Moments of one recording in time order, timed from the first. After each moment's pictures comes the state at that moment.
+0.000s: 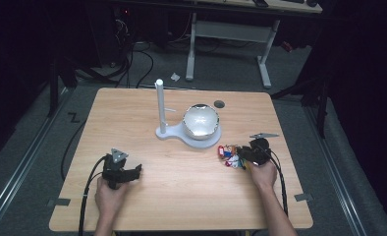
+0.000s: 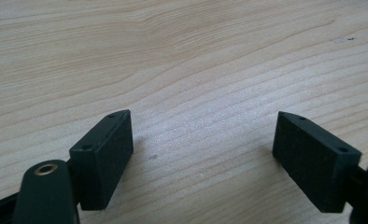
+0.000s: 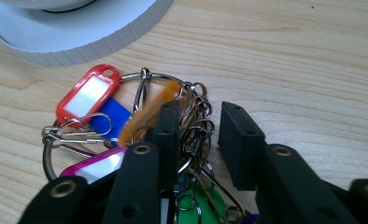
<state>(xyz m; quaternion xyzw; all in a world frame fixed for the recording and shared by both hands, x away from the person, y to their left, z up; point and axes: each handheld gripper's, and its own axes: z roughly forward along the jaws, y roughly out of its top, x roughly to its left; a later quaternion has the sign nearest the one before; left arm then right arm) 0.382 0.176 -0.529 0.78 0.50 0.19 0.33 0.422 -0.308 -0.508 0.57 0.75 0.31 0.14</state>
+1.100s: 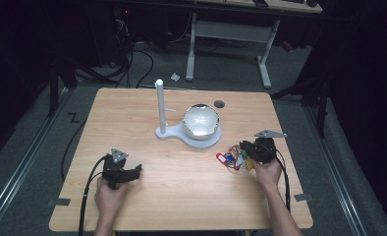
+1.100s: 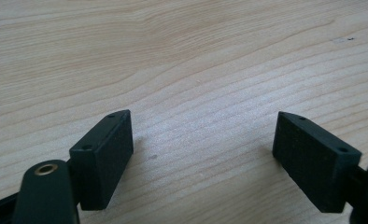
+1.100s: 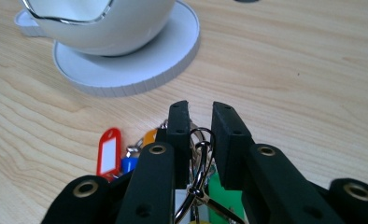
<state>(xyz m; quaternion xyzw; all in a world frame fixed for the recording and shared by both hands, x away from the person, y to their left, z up) 0.382 0.176 -0.529 0.78 0.50 0.19 0.33 0.406 -0.308 -0.472 0.51 0.75 0.36 0.19</state>
